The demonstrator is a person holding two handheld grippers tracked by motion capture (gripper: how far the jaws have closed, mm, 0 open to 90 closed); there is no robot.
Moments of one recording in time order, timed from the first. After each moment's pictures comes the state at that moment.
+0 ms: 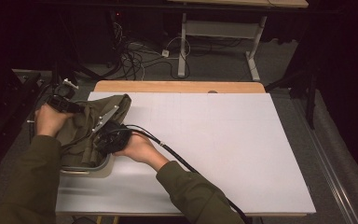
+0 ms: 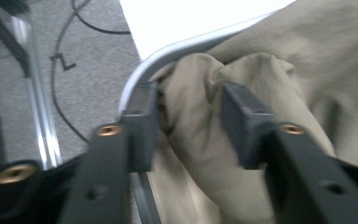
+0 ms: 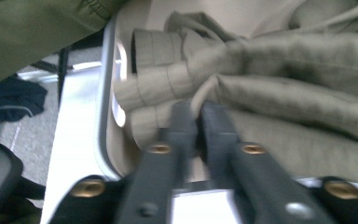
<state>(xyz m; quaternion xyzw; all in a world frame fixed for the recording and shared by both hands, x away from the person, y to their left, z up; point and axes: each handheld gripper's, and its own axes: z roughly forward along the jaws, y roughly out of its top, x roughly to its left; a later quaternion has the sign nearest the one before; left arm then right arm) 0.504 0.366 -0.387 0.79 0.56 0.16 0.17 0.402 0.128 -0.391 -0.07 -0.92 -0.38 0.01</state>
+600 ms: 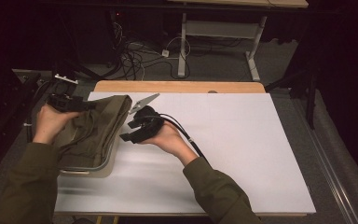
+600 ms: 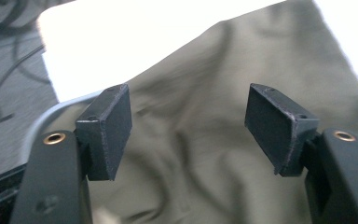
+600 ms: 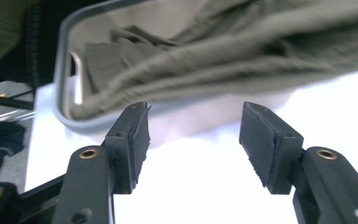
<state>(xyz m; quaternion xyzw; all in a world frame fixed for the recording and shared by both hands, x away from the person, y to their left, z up) 0.463 0.327 -0.342 0.79 0.51 0.14 0.32 0.429 0.040 -0.372 -0.16 -0.89 -0.43 -0.02</state>
